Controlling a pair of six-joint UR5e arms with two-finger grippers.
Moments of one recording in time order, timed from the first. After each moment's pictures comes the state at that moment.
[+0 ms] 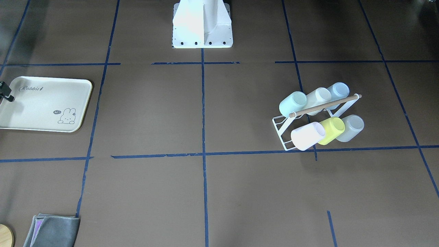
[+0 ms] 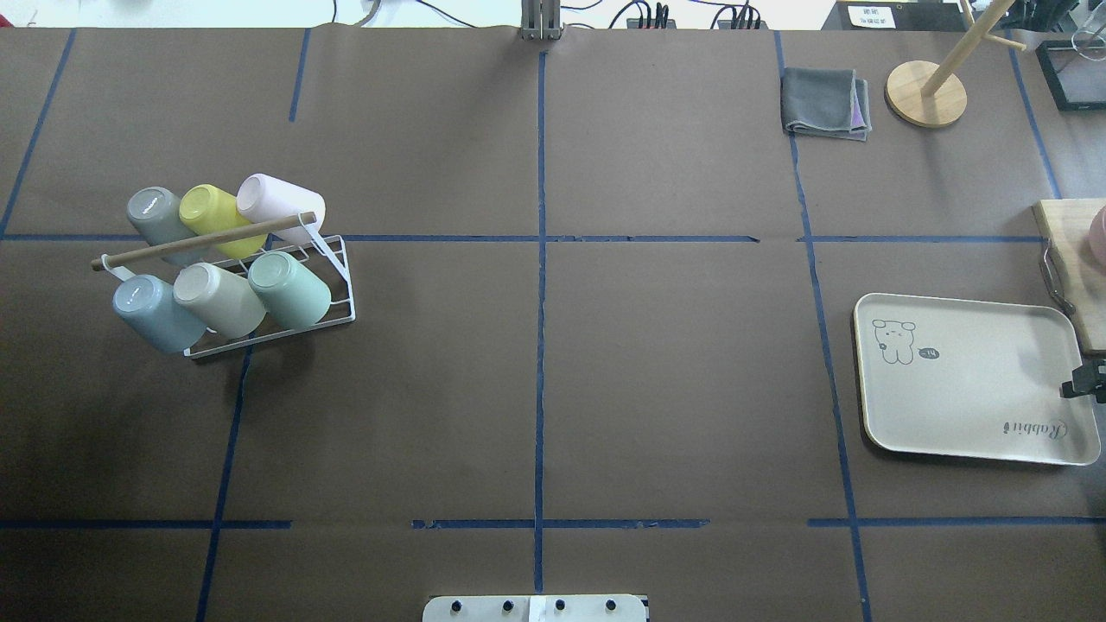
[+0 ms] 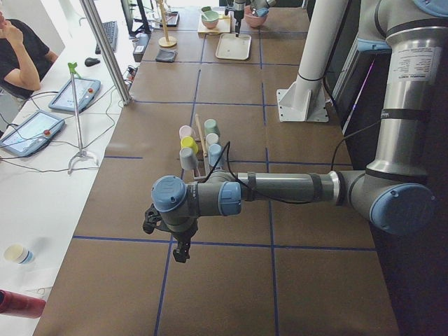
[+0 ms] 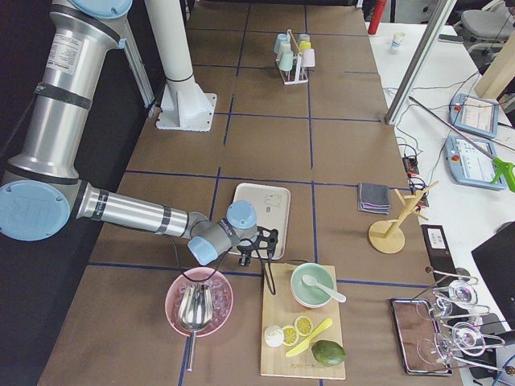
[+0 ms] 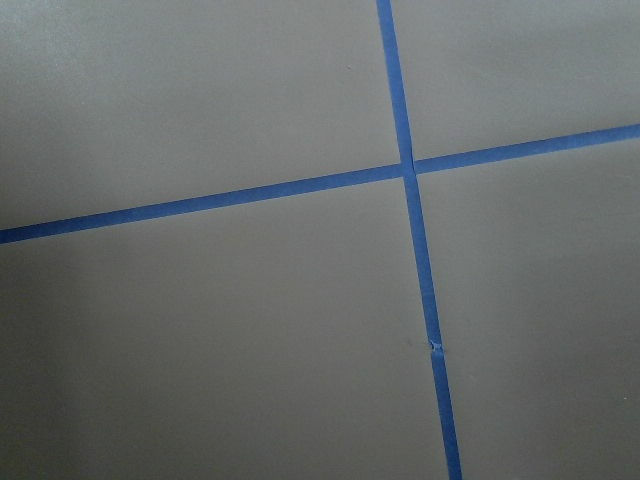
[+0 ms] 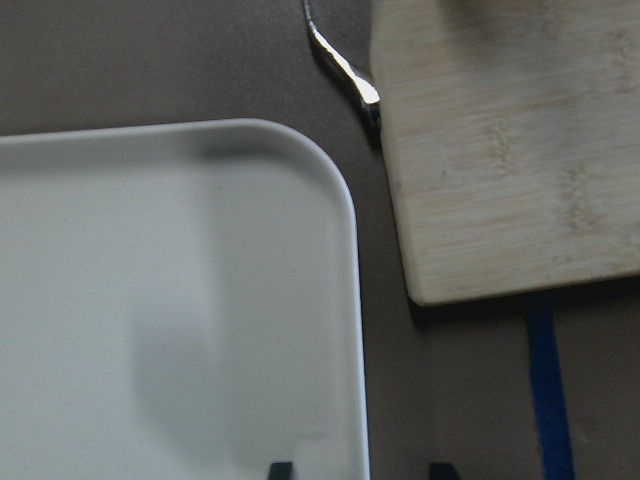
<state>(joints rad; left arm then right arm) -1.60 -1.62 -1.52 -1.50 -2.34 0.24 1.05 -1.88 1.53 -0.69 2.22 0.88</state>
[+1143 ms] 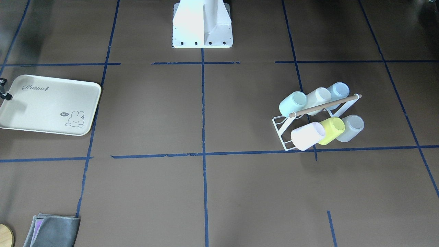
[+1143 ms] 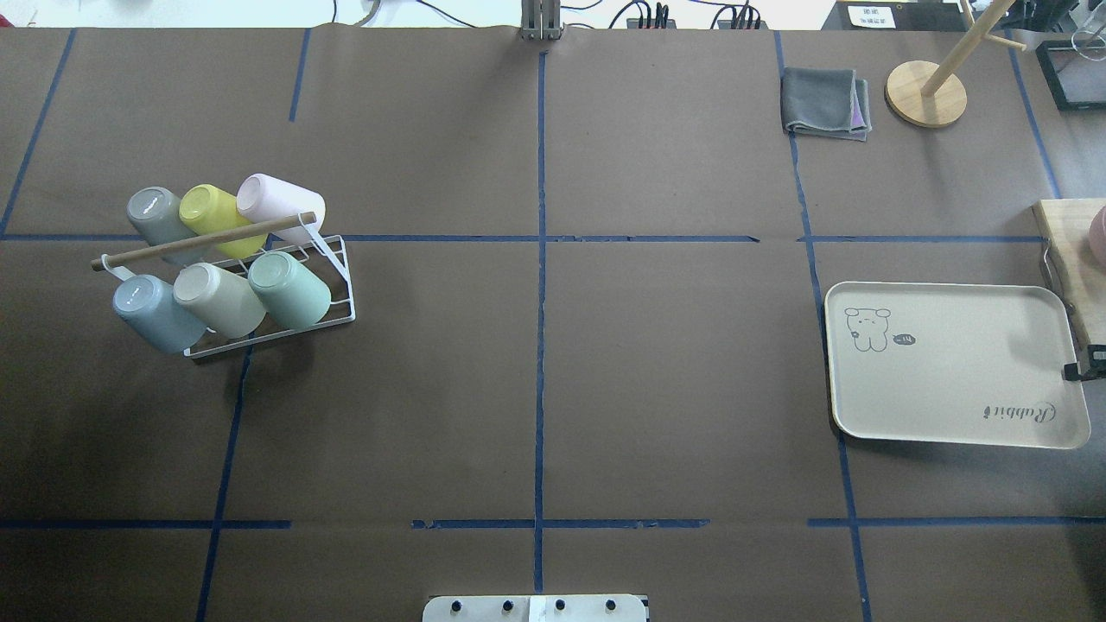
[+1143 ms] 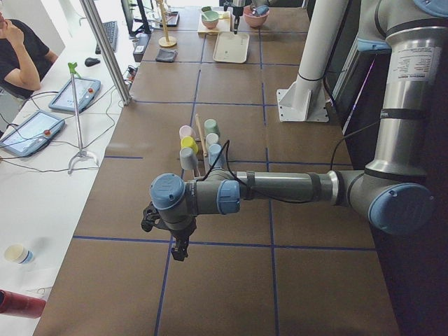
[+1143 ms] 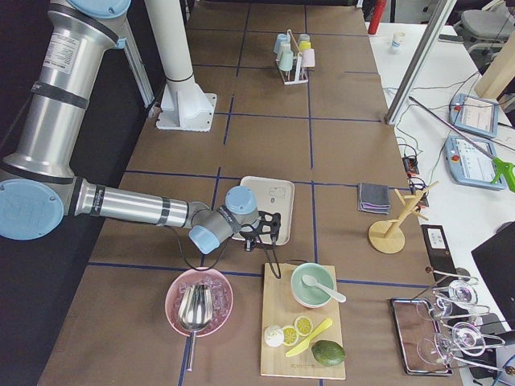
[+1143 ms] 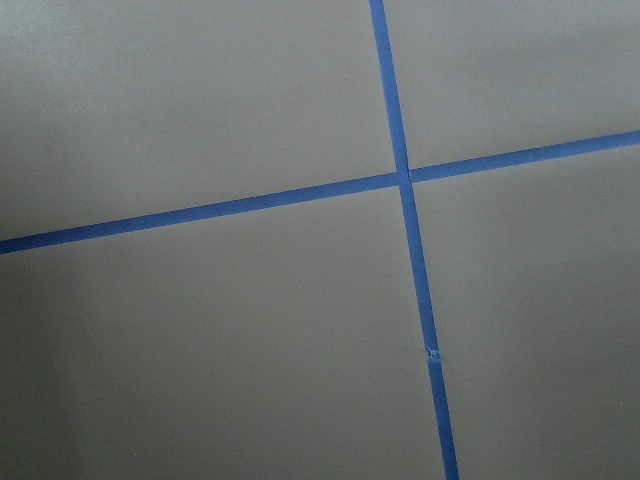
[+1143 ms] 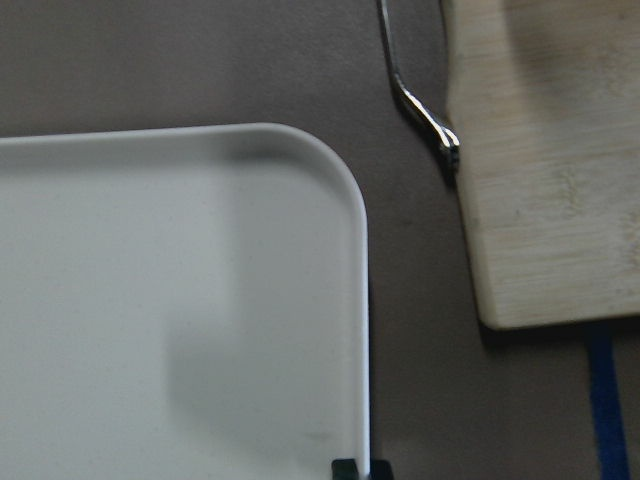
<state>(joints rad) -1.60 -1.63 -1.52 -1.50 -2.34 0.24 1.09 -1.90 1.66 -0.68 2.24 0.88</state>
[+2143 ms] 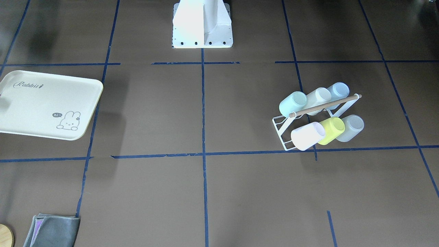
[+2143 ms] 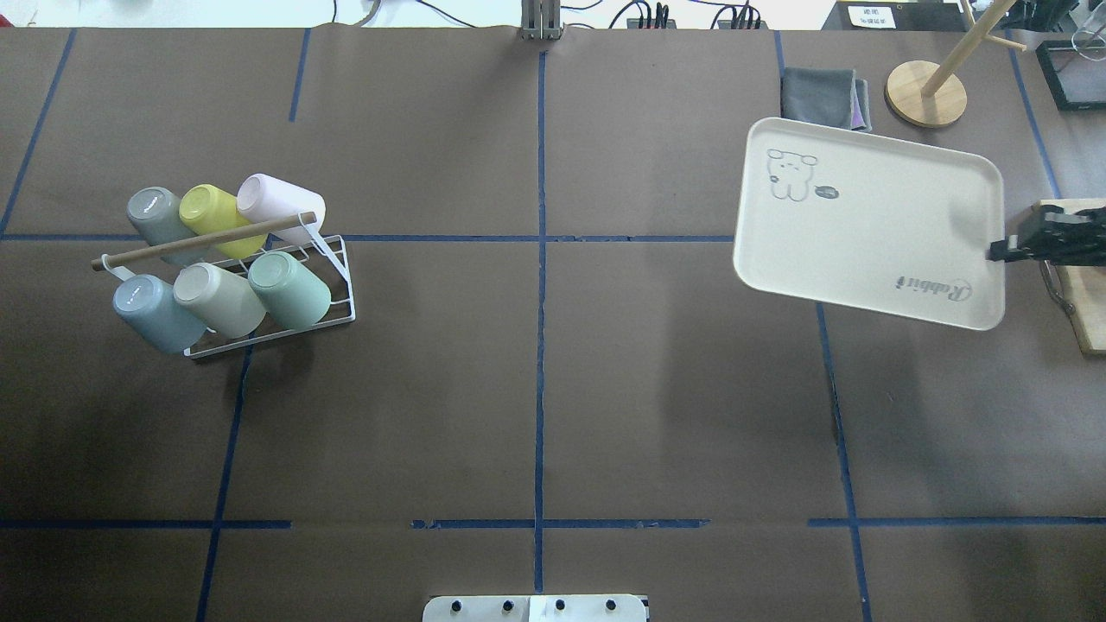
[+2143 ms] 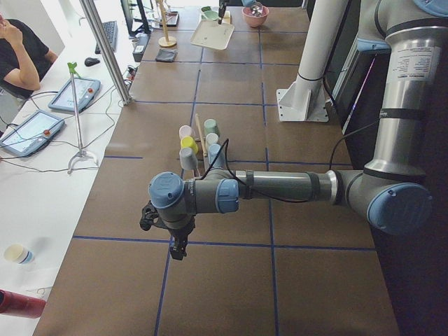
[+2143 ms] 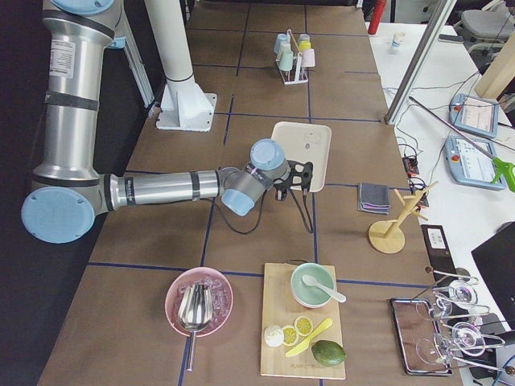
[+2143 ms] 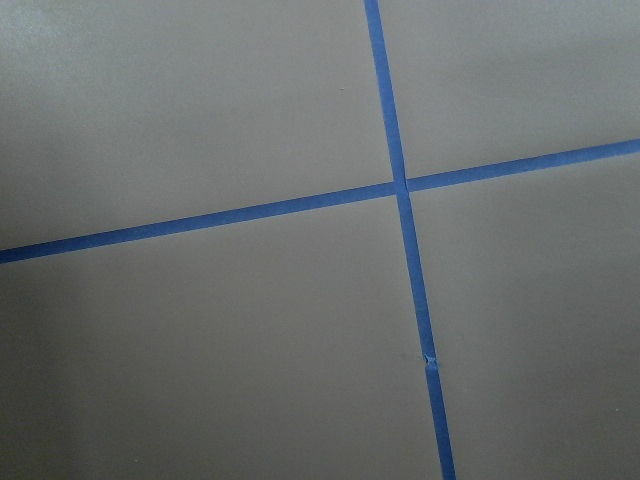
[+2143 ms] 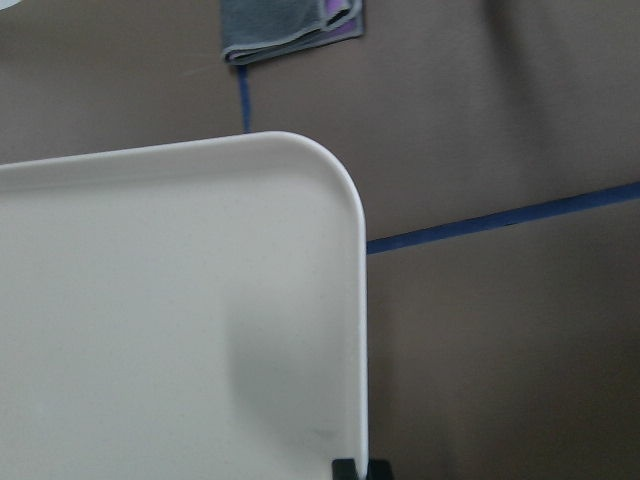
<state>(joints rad) -1.60 -1.63 -1.52 -1.50 -2.34 0.24 1.15 -1.64 1.78 -0.73 2.38 1.18</state>
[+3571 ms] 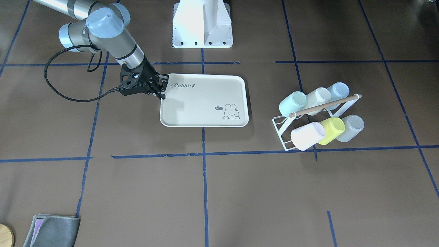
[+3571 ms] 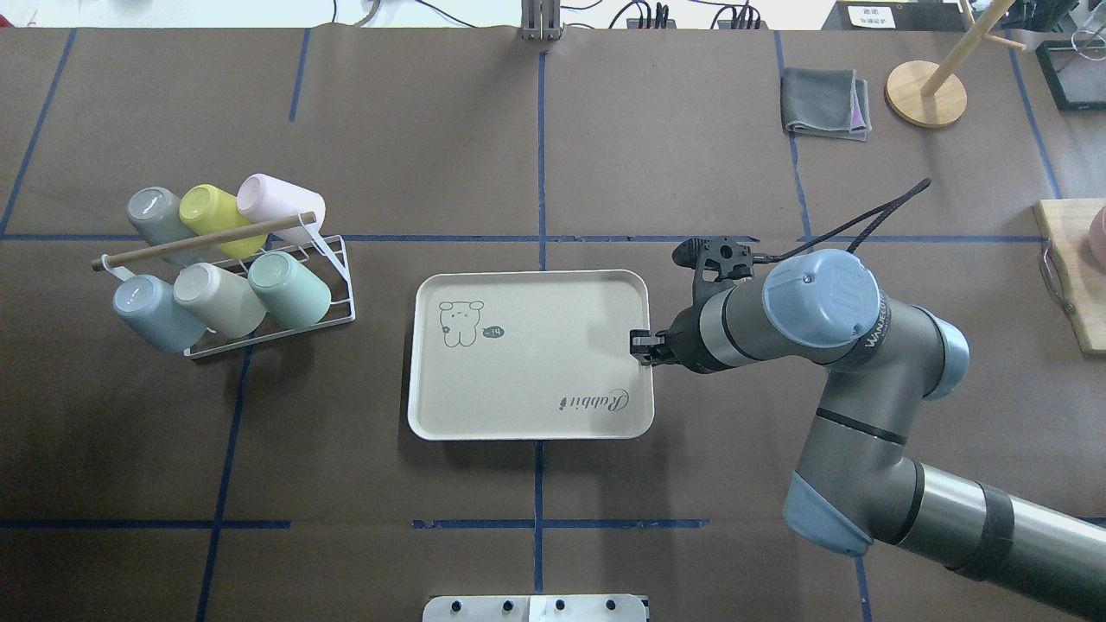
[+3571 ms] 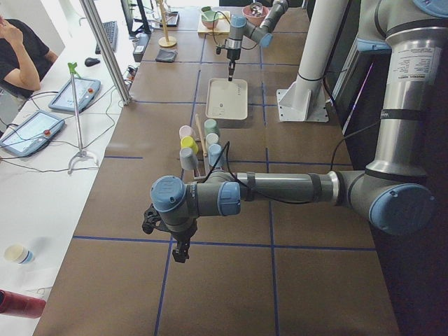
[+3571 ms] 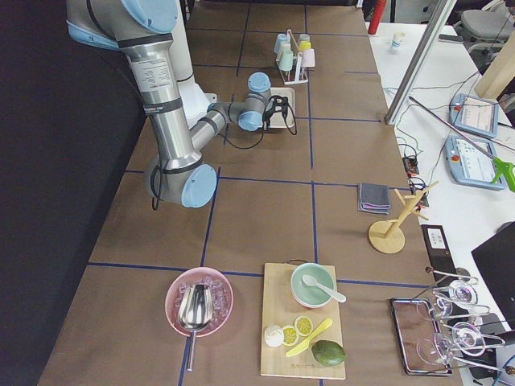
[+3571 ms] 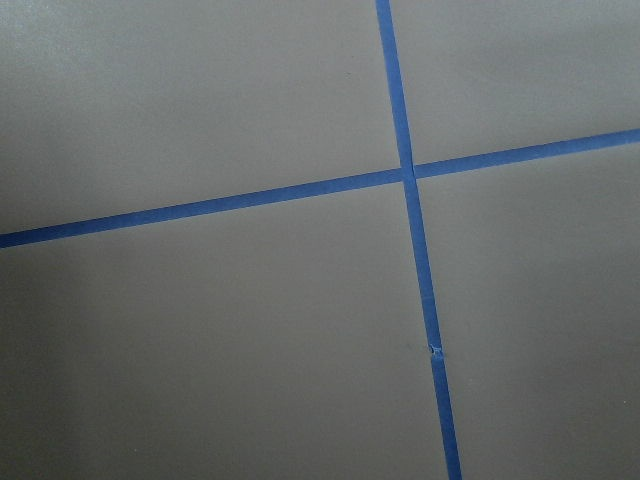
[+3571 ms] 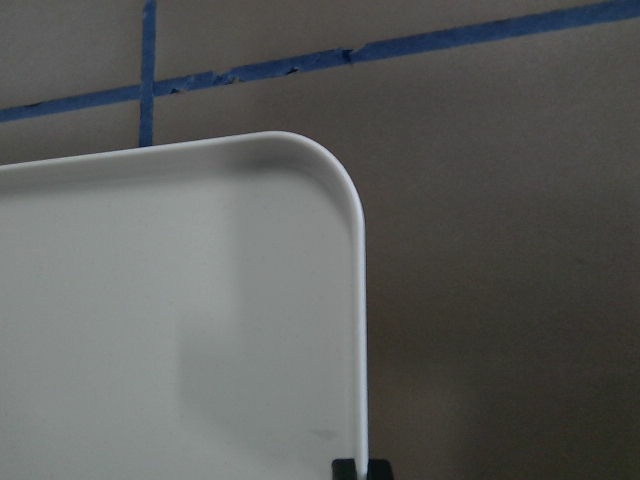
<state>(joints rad) -1.60 -1.62 -1.52 -1.50 -2.34 0.24 0.51 -1.21 1.78 -1.09 1.89 1.33</state>
